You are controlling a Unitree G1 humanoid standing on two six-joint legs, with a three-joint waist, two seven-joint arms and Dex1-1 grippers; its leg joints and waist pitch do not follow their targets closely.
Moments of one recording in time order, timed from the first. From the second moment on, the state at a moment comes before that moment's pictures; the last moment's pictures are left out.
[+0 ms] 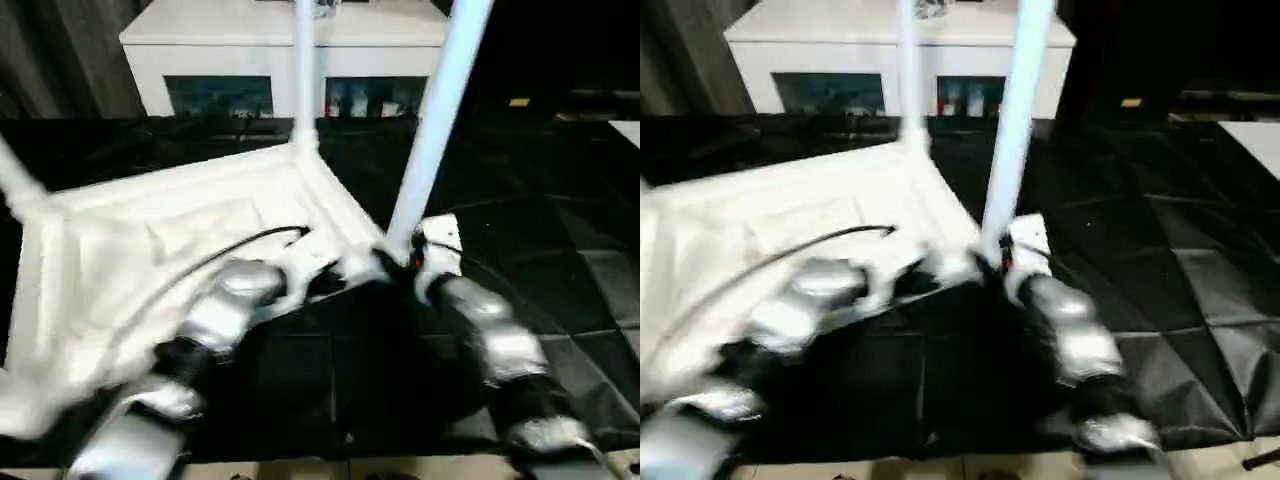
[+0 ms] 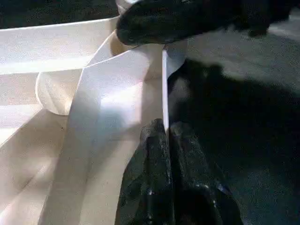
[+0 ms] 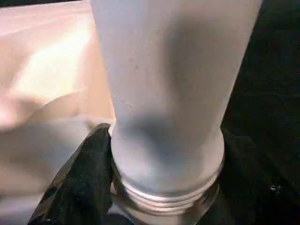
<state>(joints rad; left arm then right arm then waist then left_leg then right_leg) -0.64 0.13 -0.32 0.59 0.10 0.26 -0.71 -0.51 -0.10 0.01 0.56 0.13 0.22 0.15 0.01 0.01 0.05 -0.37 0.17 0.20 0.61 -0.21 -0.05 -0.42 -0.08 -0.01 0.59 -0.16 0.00</state>
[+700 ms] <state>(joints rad) -0.63 0.18 -0.34 0.56 0.13 0.22 -0.73 -0.43 -0.27 0.08 0.43 0.12 0.18 0.41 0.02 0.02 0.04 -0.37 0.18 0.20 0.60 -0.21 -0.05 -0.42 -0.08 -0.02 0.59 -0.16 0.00</state>
